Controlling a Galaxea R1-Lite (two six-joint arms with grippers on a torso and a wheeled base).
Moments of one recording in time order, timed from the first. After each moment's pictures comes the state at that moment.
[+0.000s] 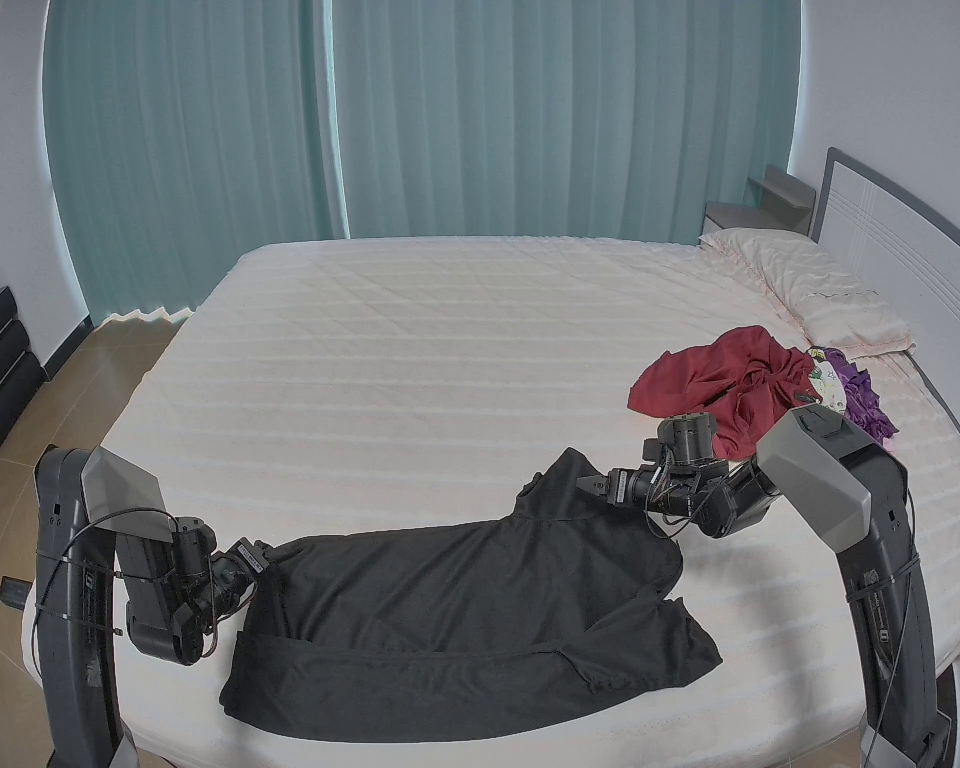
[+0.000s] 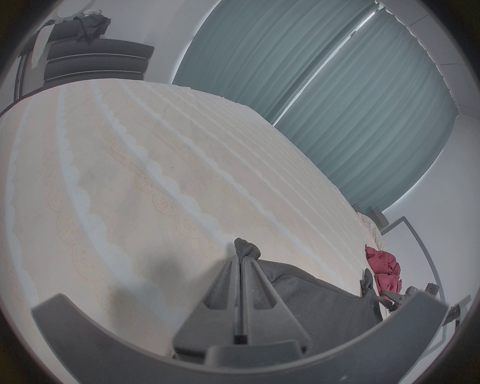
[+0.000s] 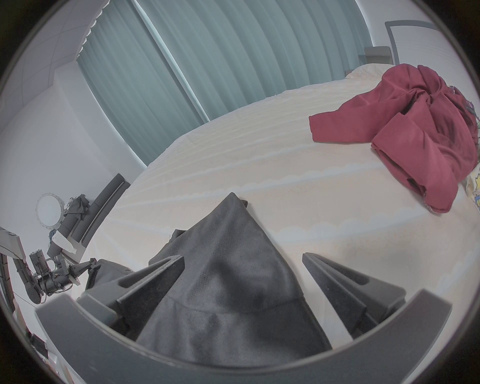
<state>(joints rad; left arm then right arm) 0.07 2.58 -0.55 -1.55 -0.07 -0.69 0.25 2.66 -1.52 -0.59 0.20 0.29</state>
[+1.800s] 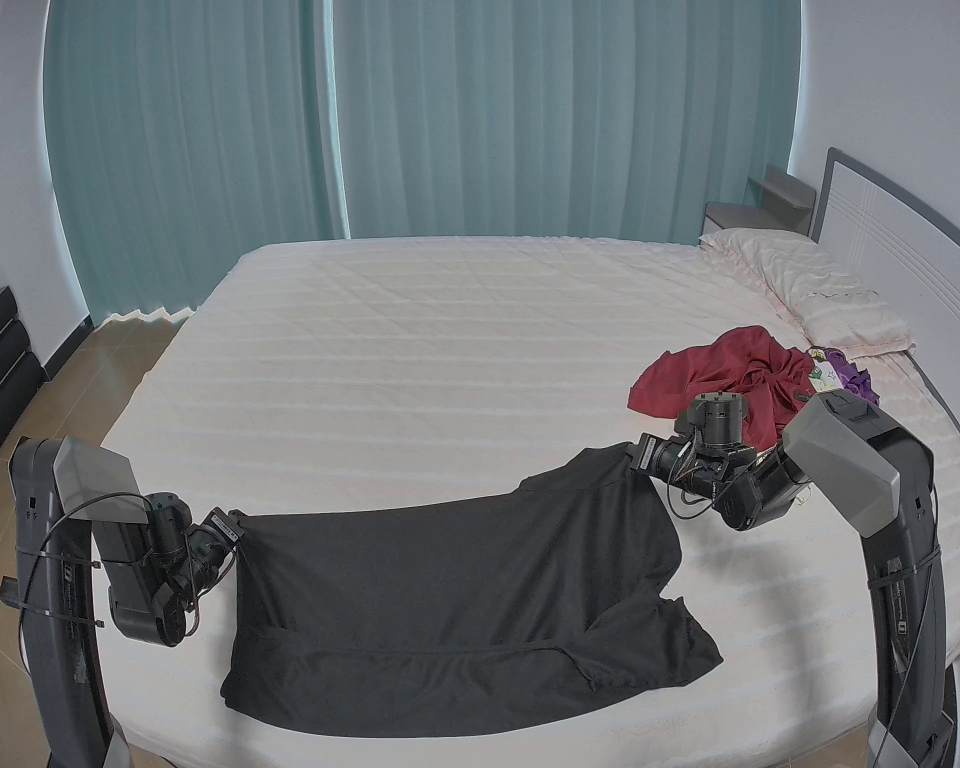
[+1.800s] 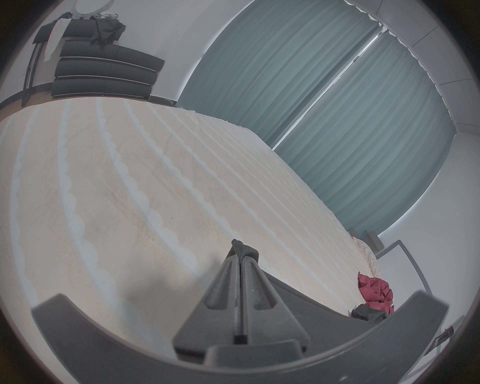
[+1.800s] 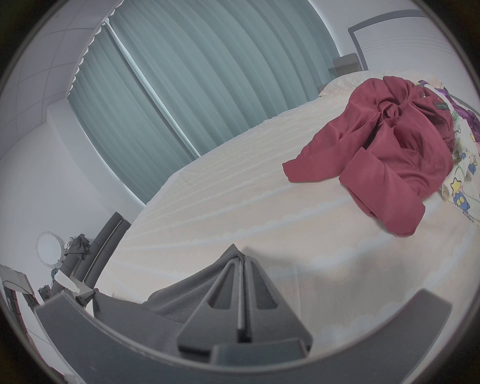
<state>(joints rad) 0.13 2.51 -0.58 -1.55 -0.06 -0.74 0.20 2.57 -1.41 -0.78 0.15 0.45</state>
